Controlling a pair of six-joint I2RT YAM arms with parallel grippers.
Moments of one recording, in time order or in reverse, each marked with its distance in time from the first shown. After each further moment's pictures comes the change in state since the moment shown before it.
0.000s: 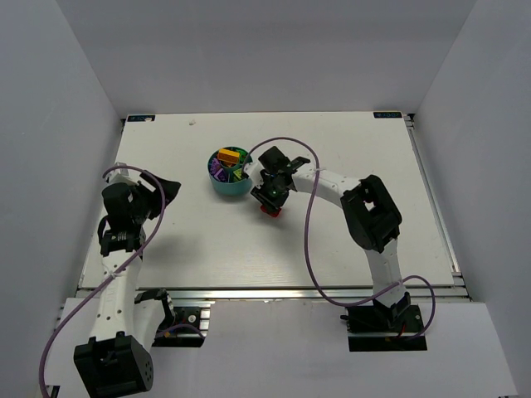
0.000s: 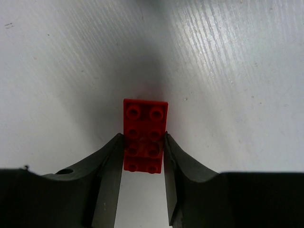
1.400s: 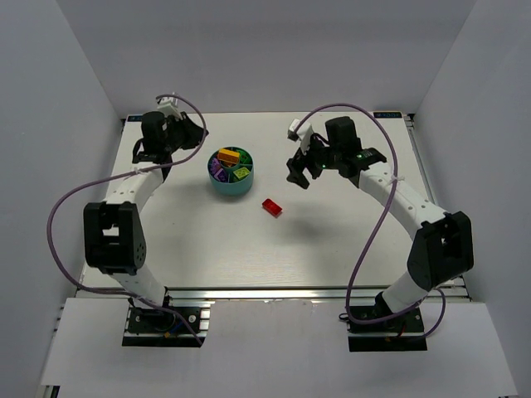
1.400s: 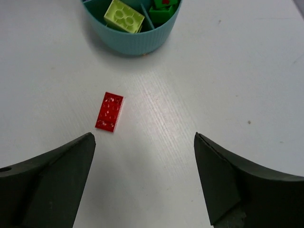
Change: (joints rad) left arm -0.227 0.875 0.610 0.394 0.128 0.312; right arm -0.259 -0.524 -0.257 0.253 -0.277 -0.098
